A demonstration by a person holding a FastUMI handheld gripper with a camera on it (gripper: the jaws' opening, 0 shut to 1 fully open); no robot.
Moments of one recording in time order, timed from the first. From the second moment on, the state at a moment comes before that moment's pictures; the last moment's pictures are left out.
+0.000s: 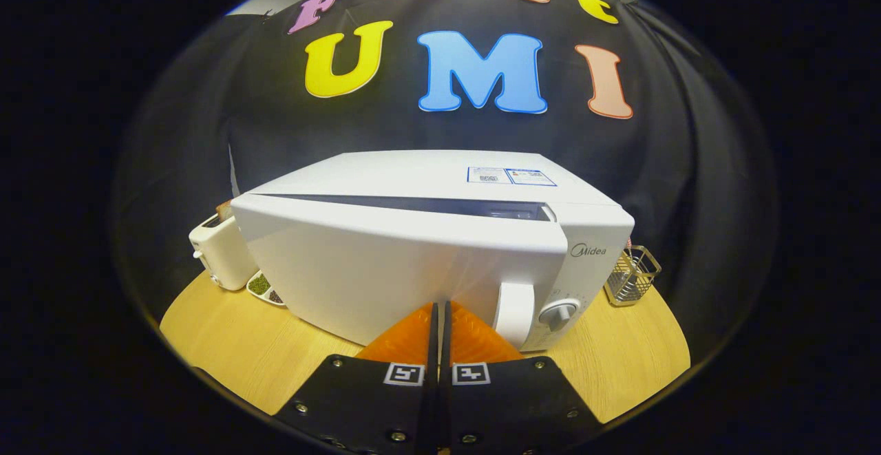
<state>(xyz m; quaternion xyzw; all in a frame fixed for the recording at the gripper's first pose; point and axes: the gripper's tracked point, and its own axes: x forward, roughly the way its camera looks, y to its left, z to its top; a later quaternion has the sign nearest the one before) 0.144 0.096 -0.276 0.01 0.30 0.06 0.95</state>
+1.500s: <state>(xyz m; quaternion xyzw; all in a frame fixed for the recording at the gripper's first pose) 0.090 0.086 -0.178 -0.02 0.22 0.03 0.98</state>
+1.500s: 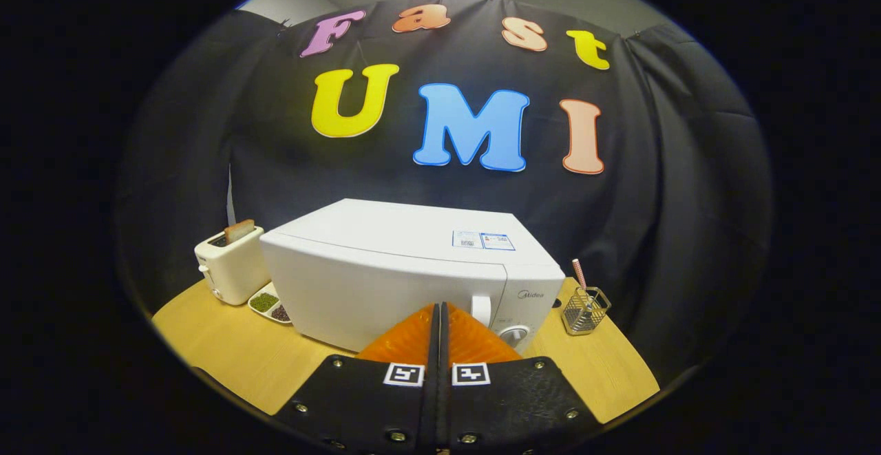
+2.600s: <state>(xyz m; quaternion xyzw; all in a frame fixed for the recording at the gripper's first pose) -0.056 0.046 -0.080 0.05 0.14 -0.01 0.99</state>
